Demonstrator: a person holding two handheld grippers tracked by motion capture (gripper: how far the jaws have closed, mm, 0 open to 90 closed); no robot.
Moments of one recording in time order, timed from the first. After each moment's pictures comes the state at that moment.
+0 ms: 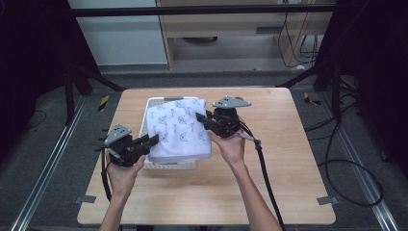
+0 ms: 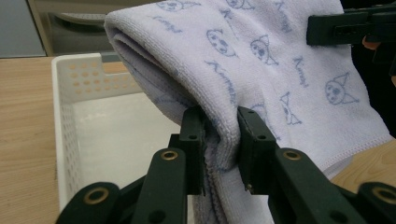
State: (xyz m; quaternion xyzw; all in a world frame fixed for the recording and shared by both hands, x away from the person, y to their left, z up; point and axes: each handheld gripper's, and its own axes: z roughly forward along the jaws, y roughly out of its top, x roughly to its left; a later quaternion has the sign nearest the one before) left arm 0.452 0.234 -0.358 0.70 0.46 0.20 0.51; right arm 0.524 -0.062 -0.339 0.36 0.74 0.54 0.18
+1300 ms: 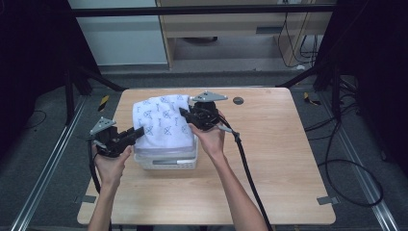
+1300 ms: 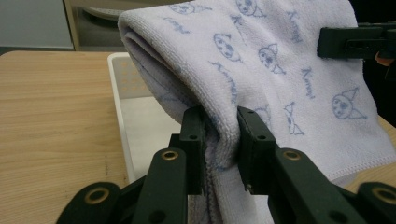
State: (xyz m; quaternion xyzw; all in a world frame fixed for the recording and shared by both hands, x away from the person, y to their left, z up) left arm 0.483 0.275 -0.368 0.68 0.50 0.21 0.50; right arm 0.559 -0.012 -0.352 0.36 0.74 0.54 0.18
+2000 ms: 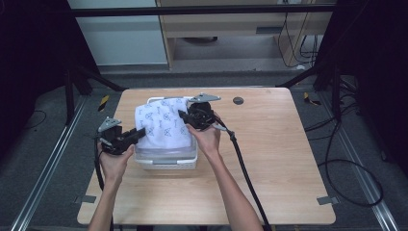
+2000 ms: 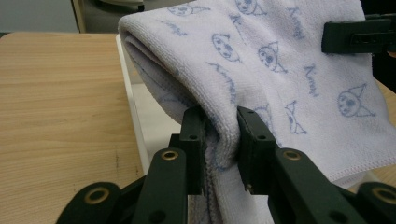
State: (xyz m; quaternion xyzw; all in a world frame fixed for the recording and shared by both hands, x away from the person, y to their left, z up) left arm 0.503 0.277 -0.390 0.69 0.51 0.20 0.47; right arm 0.578 0.000 -0.376 0.38 0.75 0.51 0.17
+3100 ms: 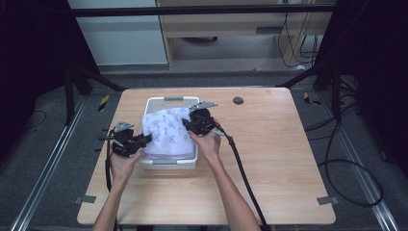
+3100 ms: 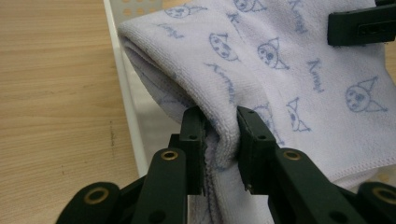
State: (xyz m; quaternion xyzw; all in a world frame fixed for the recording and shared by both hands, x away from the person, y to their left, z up) left arm 0.518 0.262 -0.421 0.72 0.52 0.19 0.42; right arm 0.587 0.001 -0.414 0.41 0.77 0.46 0.16
